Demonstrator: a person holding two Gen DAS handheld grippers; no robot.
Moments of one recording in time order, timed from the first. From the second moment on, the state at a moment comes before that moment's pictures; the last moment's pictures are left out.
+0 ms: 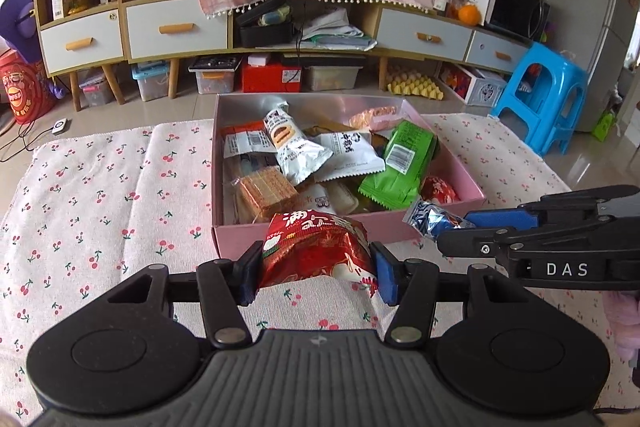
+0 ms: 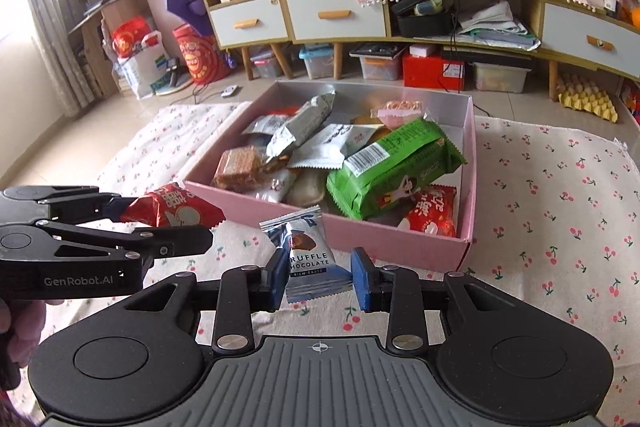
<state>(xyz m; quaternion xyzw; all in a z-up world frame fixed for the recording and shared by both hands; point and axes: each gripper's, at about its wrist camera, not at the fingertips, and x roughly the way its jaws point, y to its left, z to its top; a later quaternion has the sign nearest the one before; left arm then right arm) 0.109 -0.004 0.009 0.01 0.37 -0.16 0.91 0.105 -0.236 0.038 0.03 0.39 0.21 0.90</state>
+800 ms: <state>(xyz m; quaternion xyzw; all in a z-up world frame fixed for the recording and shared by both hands) 0.170 0.002 -0.001 -0.08 0.34 -0.08 0.93 0.156 -0.213 0.024 0.10 0.38 0.19 0.90</state>
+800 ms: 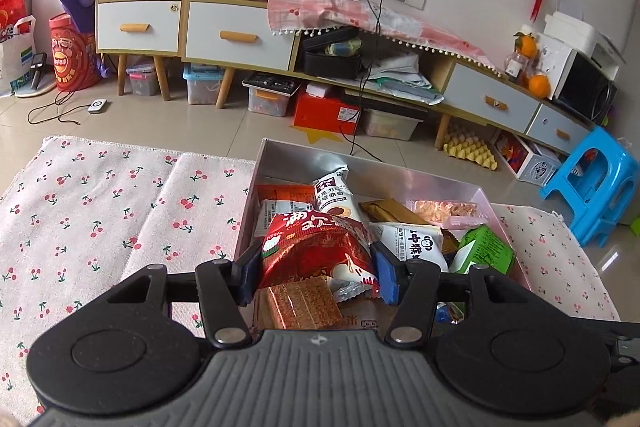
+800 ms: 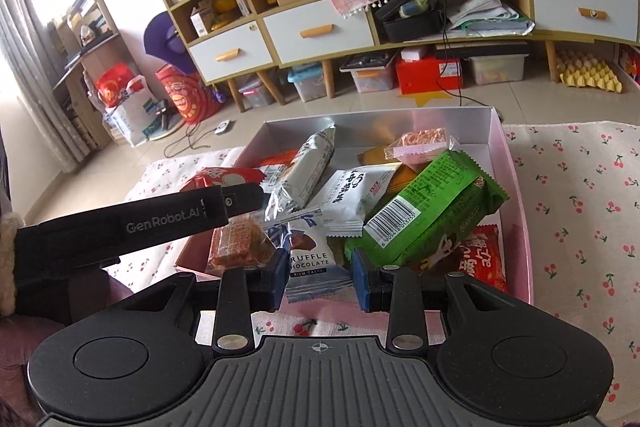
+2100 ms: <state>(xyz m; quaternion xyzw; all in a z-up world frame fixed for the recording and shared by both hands) 0.078 -0.009 0.036 0.01 0.42 0.00 0.91 0.062 -0.270 0.076 0.08 0.43 0.05 0.90</state>
